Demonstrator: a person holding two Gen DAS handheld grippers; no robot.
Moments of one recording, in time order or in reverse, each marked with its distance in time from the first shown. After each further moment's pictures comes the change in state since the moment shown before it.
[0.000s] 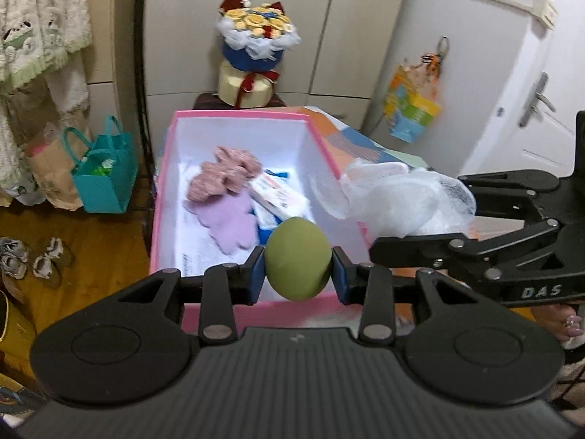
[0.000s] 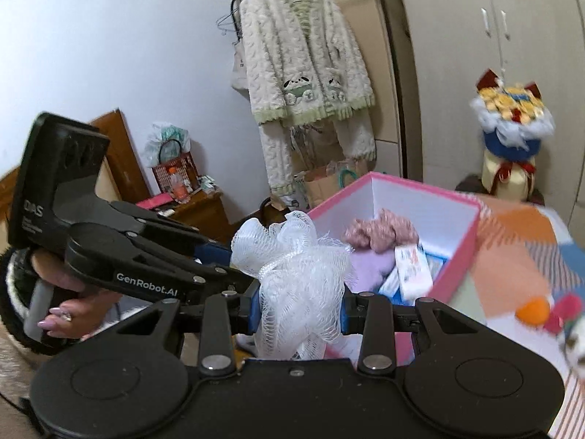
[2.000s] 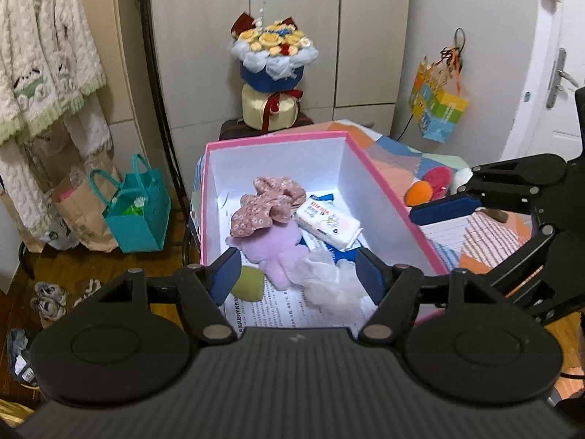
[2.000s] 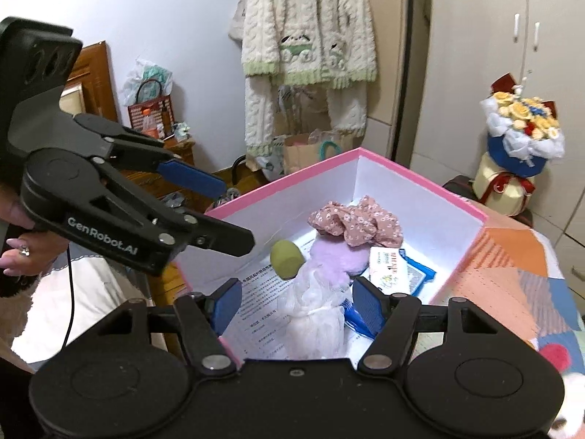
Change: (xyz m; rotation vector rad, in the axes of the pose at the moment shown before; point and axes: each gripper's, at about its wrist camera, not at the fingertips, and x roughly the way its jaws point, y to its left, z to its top) left arm 0.010 0.010 0.010 0.135 -0.059 0.111; right arm 0.036 -0.007 0.007 -0.133 0.110 -0.099
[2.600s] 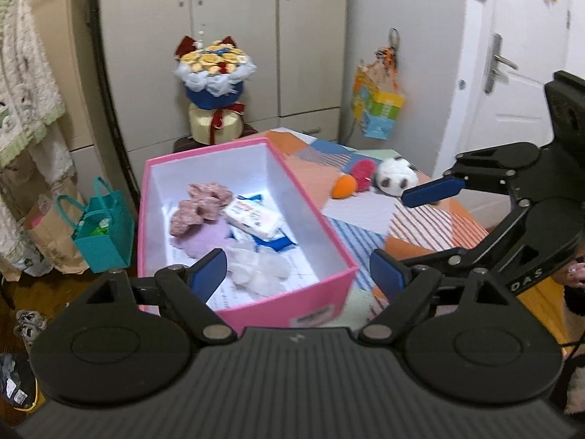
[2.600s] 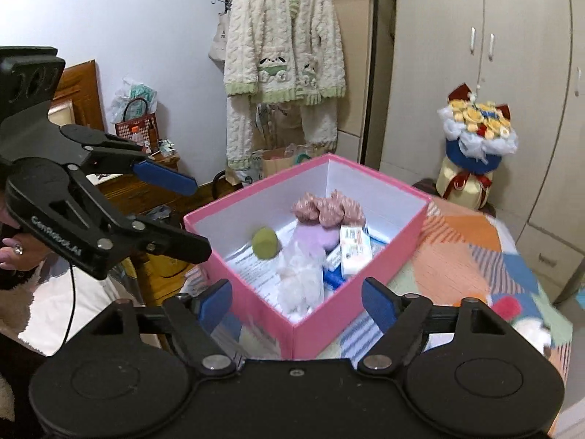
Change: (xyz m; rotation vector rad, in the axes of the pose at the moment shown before) left arm -0.051 -0.061 -0.020 0.102 -0.029 -0.127; right arm -0.077 0.007 -0.045 0.055 -0.032 -0.069
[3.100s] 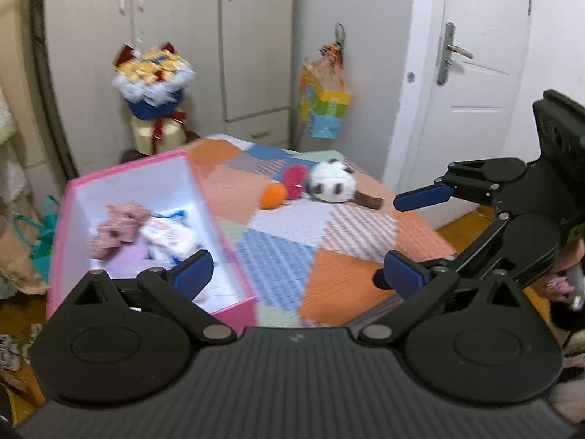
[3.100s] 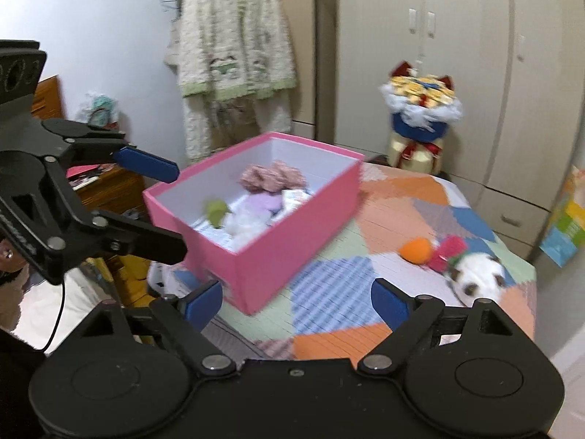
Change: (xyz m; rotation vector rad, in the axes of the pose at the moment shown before) left arm 0.034 -0.069 0.019 0.045 0.004 -0.140; right arm -0.042 -0.043 -0.054 0.112 -0.016 -0.137
